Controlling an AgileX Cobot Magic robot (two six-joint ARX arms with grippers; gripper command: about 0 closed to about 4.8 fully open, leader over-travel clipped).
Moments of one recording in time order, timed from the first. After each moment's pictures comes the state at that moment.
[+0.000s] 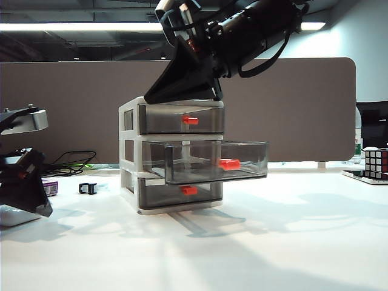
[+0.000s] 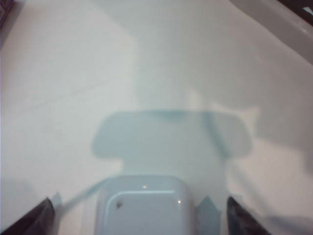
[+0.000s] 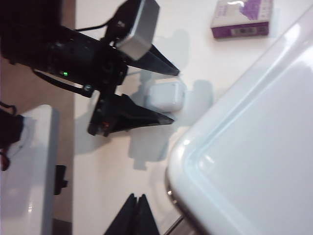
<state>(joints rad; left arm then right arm) -0.16 1.31 0.39 0.15 0.18 0.11 0.55 1.76 1.36 -0.45 -0.77 -0.26</state>
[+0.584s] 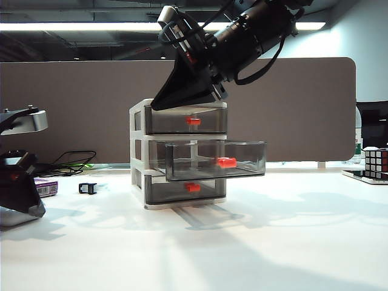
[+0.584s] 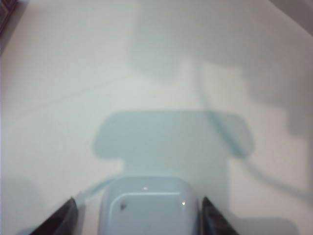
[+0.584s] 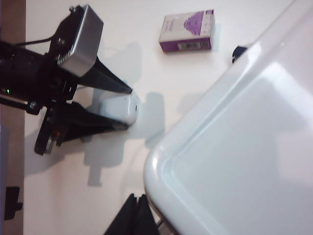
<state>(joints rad) -0.16 1.32 0.39 0.15 0.17 0.11 0.55 1.78 1.36 -0.33 -0.65 -0.22</state>
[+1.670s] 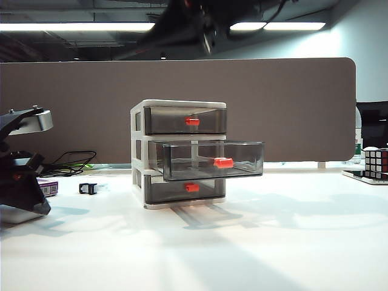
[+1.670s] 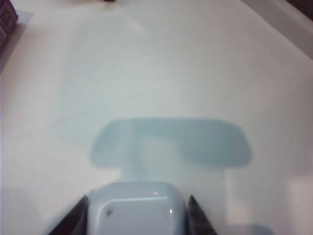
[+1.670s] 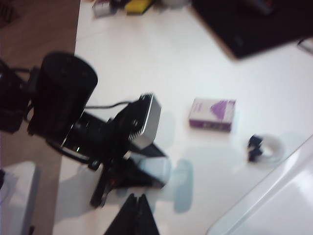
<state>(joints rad) -0.16 1.38 0.40 0.23 0.18 0.10 0.56 1.67 1.36 -0.18 -0.74 -0.17</state>
